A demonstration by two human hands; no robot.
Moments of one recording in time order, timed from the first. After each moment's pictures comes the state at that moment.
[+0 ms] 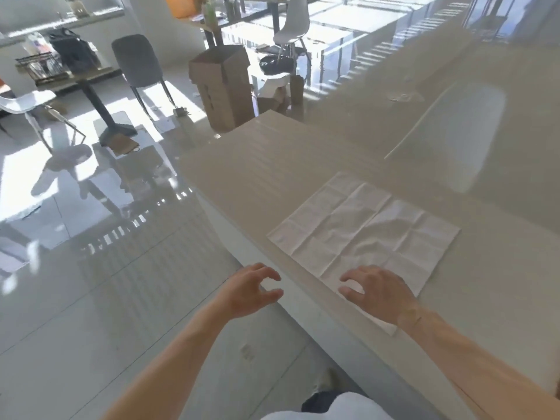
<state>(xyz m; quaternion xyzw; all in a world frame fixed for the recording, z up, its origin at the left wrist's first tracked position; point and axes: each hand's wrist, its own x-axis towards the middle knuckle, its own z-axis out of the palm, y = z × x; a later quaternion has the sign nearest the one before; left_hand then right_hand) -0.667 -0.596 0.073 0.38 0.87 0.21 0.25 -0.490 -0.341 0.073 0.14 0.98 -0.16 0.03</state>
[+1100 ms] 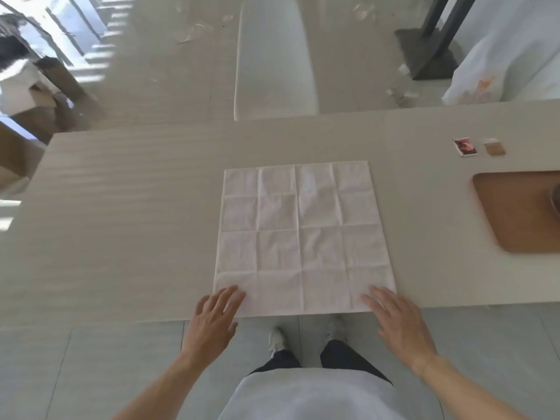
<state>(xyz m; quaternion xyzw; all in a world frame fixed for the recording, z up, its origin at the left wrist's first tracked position) -0.868 -0.517 -0.064 0.73 0.66 -0.03 0.14 -0.457 -0.443 -0.044 0.52 0.84 -0.11 0.06</state>
